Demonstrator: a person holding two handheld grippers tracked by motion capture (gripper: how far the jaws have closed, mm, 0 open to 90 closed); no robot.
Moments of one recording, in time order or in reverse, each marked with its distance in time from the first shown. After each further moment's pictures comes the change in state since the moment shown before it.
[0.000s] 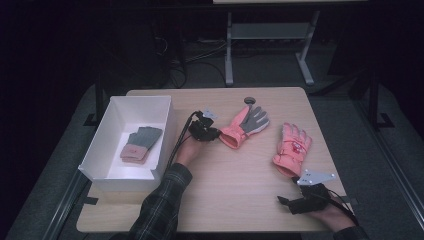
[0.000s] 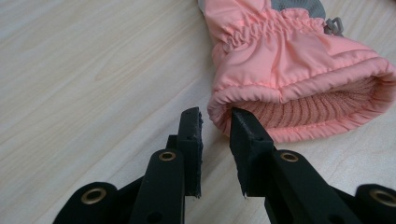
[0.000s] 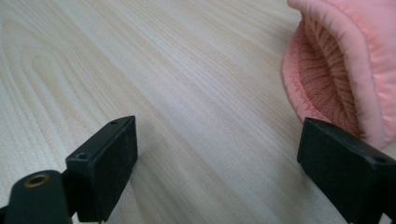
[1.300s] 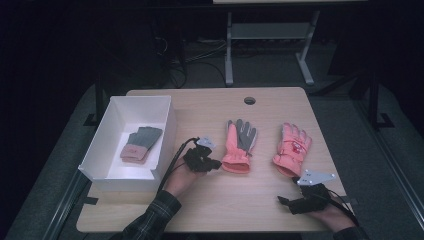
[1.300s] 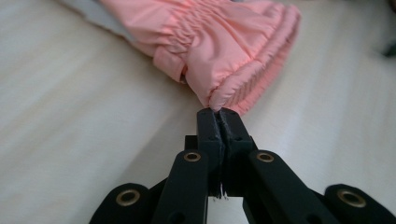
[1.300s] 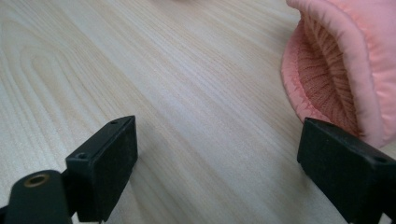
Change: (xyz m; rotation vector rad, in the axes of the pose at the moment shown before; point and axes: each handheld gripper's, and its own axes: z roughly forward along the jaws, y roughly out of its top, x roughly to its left) left arm -0.083 -0.050 -0.062 0.084 -0.241 0.036; right arm 0.000 0.000 0.000 0.000 -0.003 0.005
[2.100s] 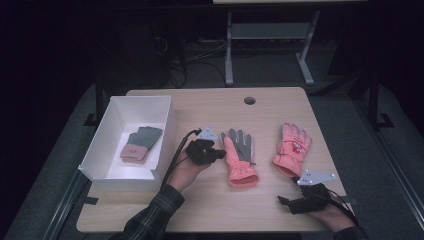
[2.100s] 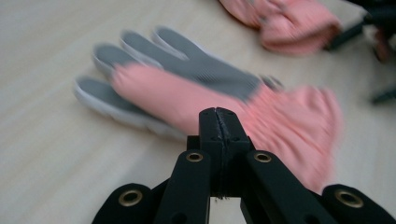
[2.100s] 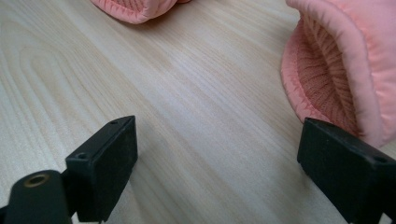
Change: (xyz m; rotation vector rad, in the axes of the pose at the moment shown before) left arm 0.009 0.035 -0.012 -0.149 0.077 0.023; right arm 0.000 0.000 0.000 -0.002 -0.001 -0.002
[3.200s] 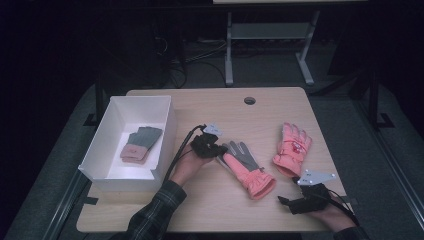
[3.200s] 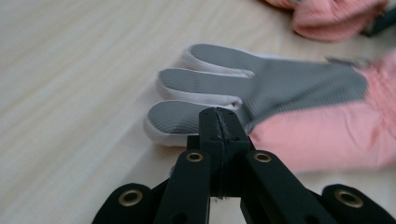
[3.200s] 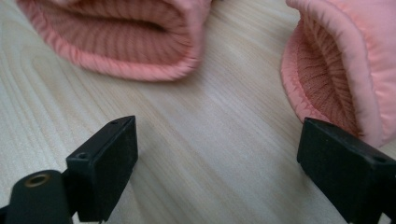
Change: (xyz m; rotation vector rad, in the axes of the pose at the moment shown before) left arm 0.016 -0.008 0.025 0.075 -0.024 0.031; right arm 0.000 0.000 0.000 -0.001 0.003 0.000
